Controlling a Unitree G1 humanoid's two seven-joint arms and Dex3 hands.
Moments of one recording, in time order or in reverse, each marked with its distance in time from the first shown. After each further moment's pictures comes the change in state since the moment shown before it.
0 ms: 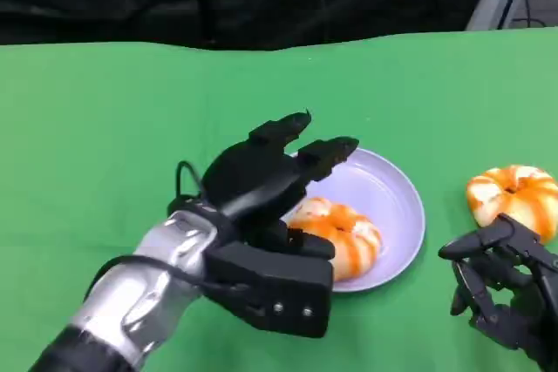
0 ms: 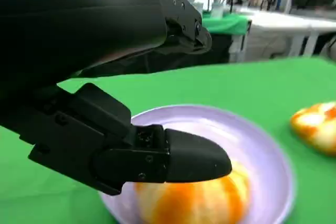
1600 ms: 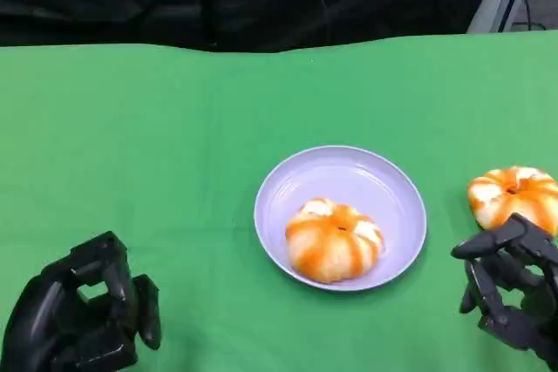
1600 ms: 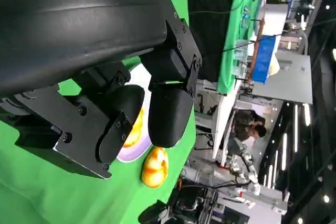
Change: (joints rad) left arm 0.666 -0.095 0.626 -0.278 -1.292 0.098 -0.543; right arm -0.003 -0.005 -0.028 0.011 0.022 0.009 0.006
